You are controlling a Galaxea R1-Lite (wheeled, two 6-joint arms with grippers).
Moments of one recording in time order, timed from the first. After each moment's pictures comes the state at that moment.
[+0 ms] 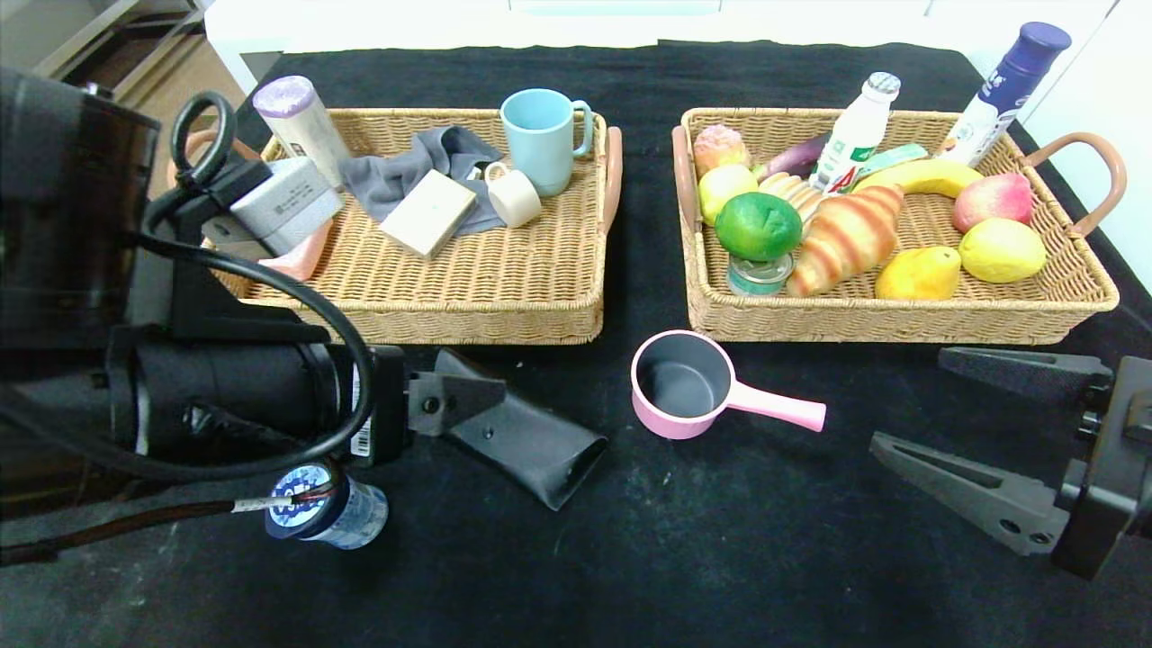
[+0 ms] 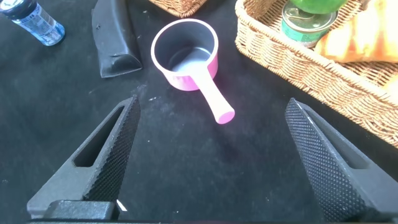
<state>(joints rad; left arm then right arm) -0.68 1.37 -1.17 0.30 0.21 -0.35 0.49 1.16 -0.62 -0.41 0.21 -0.16</state>
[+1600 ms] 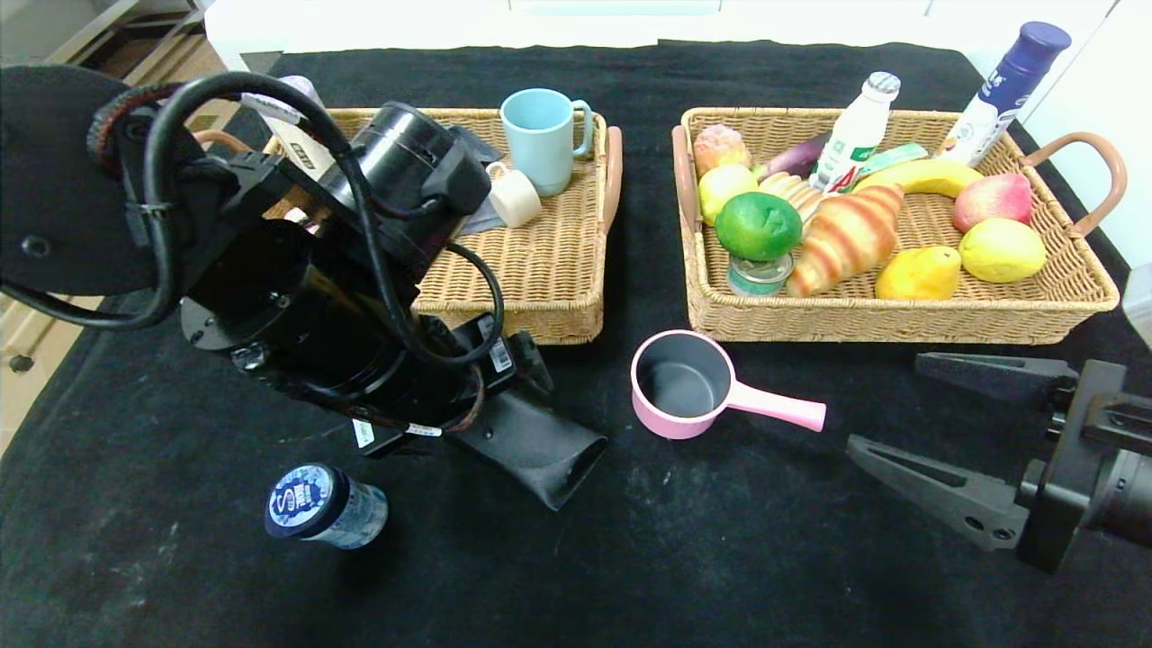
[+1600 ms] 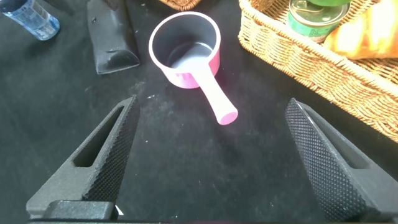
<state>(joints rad) -0.62 1.77 -1.65 0.80 0.18 -0.98 0.49 1.21 -0.61 -0.45 0.21 -0.16</state>
